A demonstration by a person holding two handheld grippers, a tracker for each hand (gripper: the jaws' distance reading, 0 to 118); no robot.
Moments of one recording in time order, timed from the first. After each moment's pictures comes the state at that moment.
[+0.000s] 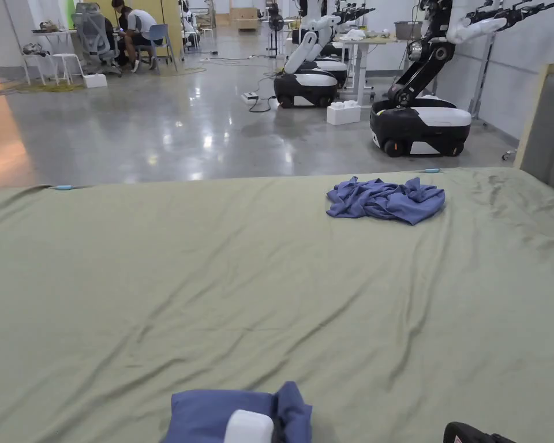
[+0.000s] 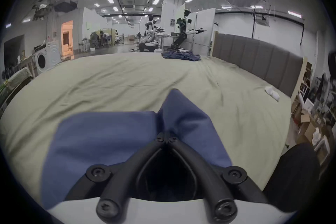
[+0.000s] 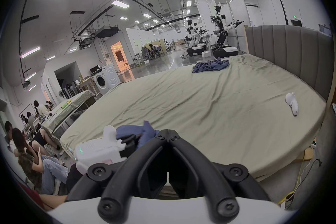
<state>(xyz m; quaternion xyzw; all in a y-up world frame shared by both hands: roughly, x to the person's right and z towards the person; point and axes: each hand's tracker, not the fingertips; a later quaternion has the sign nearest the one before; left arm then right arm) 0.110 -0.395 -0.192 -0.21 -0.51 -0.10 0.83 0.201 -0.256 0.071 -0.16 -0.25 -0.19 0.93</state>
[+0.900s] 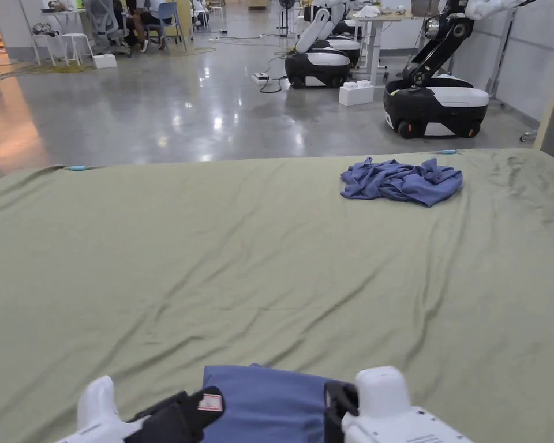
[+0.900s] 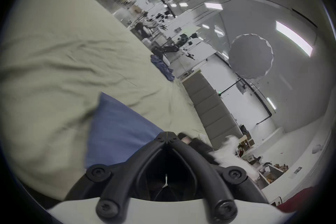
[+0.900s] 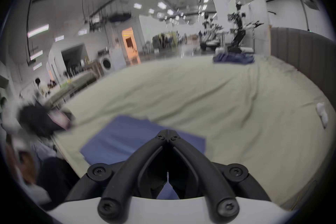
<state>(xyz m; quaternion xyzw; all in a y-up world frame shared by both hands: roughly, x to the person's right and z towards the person) -0.050 -0.317 -0.323 -0.40 -0.56 0.24 0.68 0.201 -0.377 -0.102 -0.25 -0.20 -0.14 0.94</state>
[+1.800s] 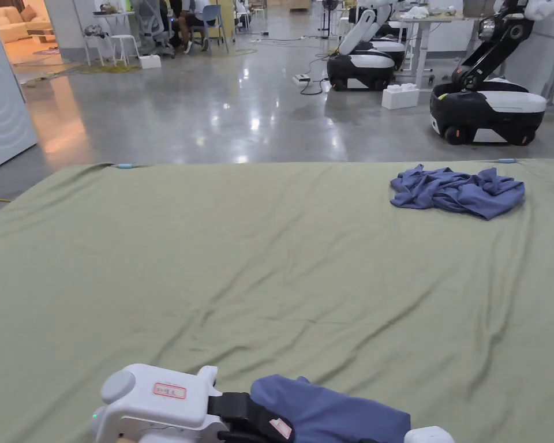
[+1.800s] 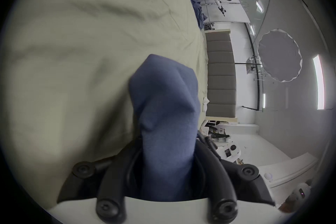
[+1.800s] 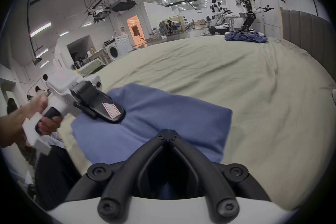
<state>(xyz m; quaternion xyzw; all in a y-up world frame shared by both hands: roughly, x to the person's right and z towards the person) 0.040 -0.424 -0.450 -0.68 -0.53 0.18 0.46 0.201 -0.389 -0.097 -0.25 -0.14 -0.18 0.94</state>
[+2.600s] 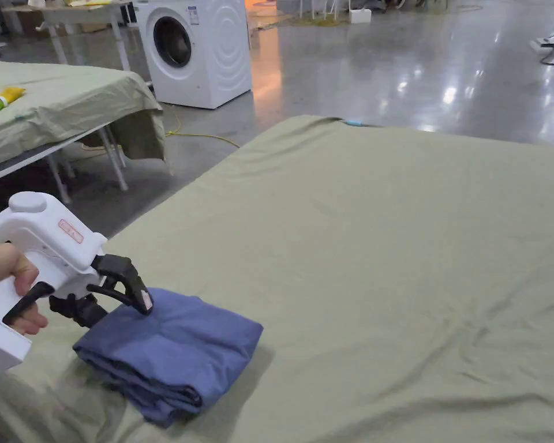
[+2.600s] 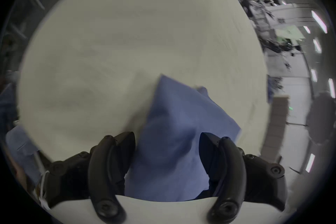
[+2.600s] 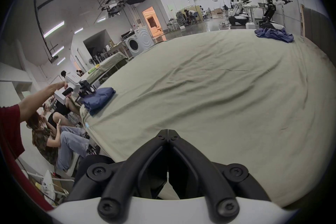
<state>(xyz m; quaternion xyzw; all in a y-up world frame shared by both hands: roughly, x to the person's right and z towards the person) -0.353 -0.307 -0.768 -0.68 -0.20 0.08 0.70 0.130 -0.338 -0.152 -0.28 -0.06 -0.21 0.94</state>
